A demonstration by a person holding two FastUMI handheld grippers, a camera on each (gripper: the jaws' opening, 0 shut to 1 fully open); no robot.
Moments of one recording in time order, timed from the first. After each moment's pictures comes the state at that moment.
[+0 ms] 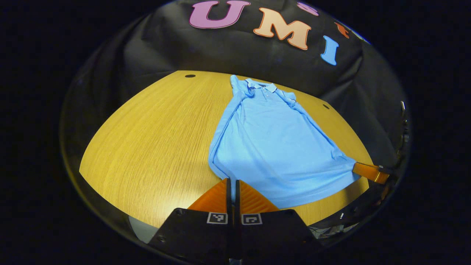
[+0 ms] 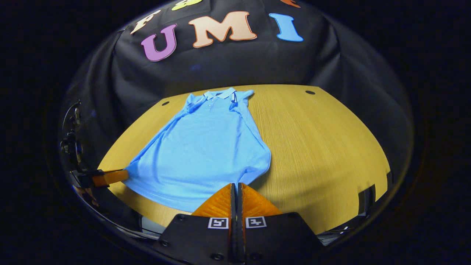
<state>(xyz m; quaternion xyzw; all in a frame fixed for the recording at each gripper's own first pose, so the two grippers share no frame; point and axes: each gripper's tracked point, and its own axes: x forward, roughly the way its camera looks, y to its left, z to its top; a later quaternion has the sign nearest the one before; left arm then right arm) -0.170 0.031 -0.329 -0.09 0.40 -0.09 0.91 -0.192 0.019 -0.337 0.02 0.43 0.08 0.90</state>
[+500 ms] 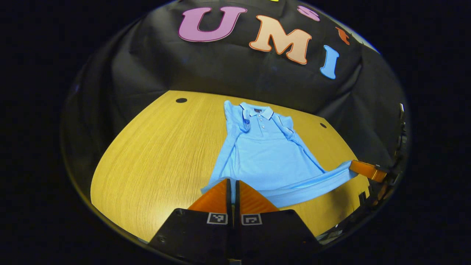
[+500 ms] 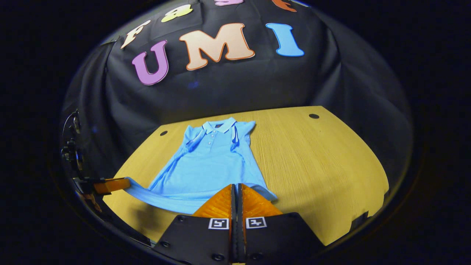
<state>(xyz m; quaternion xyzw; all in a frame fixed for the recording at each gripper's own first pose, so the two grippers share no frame) -0.059 0.033 -0.272 -0.09 0.36 -0.10 0.92 -0.073 0.040 -0.289 0.05 0.36 0.07 0.93</state>
